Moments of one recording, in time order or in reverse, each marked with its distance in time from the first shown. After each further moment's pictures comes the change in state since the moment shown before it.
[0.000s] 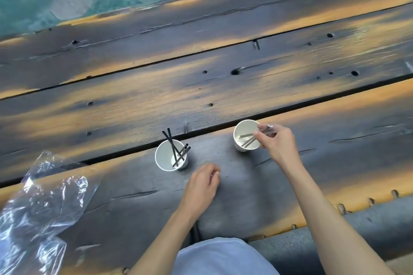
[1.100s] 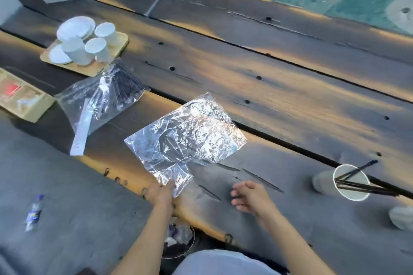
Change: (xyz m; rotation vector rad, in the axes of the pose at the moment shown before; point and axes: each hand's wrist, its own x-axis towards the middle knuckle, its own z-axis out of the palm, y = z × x) left_hand -0.227 -0.337 -0.213 -0.956 1.019 -1.319; right_hand -0.241 -0.046 0.376 -0.112 -0.856 0.429
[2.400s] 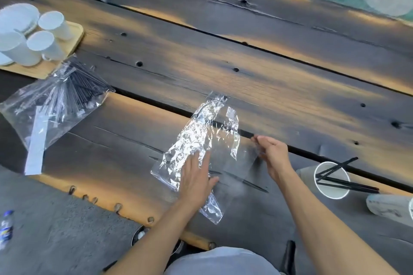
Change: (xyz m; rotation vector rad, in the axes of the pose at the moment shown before) left_hand -0.057 0.012 0.113 1.132 -0.411 1.146; right_hand 0.085 -0.082 -0.096 0.238 0.347 -0.260
